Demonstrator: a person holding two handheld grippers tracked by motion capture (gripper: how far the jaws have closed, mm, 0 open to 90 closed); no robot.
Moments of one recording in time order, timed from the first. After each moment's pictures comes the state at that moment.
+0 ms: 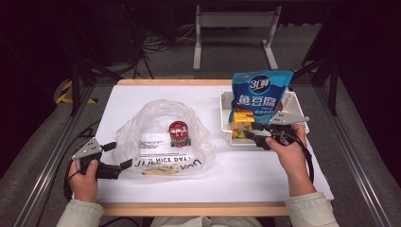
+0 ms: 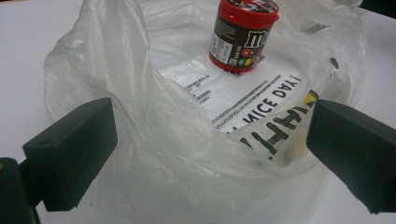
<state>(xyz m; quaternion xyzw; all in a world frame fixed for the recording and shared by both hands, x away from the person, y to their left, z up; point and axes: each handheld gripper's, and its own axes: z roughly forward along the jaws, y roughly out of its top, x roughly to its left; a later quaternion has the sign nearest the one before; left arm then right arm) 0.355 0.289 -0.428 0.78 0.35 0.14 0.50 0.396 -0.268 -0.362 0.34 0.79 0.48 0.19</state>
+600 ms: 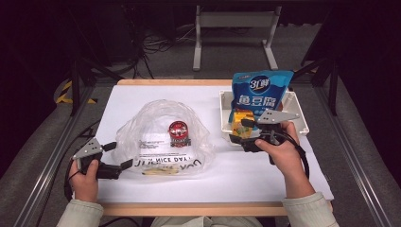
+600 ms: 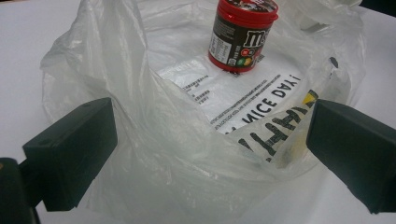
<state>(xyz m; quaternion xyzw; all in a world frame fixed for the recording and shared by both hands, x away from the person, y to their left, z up) 0.355 0.287 -0.428 0.78 0.35 0.14 0.50 0.386 -0.227 -0.337 0.29 0.80 0.51 0.16</state>
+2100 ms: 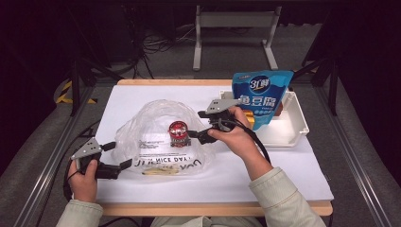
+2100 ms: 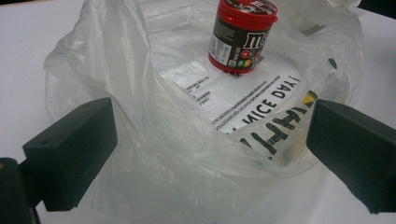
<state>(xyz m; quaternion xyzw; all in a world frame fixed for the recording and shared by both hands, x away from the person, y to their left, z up) 0.354 0.289 -0.427 0.78 0.34 0.14 0.50 0.431 -0.112 -0.339 0.21 0.84 0.49 0.13</state>
